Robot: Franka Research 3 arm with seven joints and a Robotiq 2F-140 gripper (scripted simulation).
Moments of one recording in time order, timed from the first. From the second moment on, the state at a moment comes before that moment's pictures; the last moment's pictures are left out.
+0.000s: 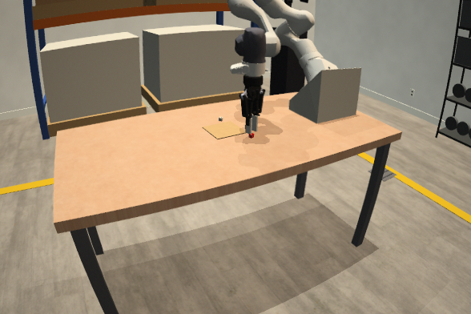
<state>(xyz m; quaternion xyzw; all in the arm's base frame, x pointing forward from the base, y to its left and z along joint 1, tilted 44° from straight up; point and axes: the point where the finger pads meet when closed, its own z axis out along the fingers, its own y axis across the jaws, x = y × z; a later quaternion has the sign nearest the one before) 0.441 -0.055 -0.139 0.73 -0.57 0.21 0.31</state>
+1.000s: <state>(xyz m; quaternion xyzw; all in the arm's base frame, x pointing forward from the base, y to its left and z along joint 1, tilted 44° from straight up) 0.438 -0.068 -0.153 0.73 -0.57 0.21 0.31</state>
